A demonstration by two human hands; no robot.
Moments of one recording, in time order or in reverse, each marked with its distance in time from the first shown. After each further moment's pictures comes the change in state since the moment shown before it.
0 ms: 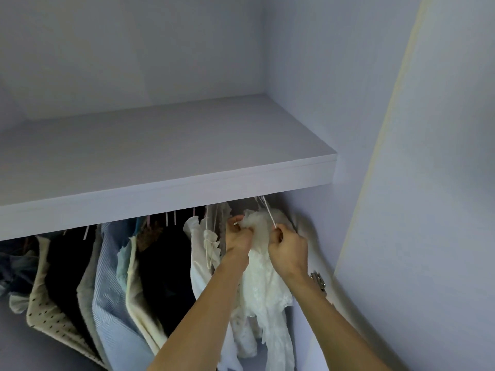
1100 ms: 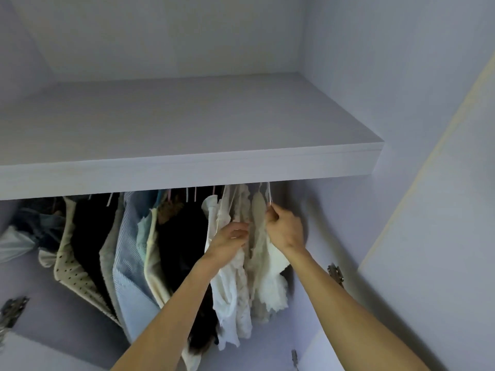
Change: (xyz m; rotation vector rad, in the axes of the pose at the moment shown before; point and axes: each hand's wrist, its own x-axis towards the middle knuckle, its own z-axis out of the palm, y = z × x) left_hand -0.015 -0.001 -0.103 0.432 -0.312 0.103; right_hand 0.024 -0.010 0.050 -0.006 -0.301 -0.007
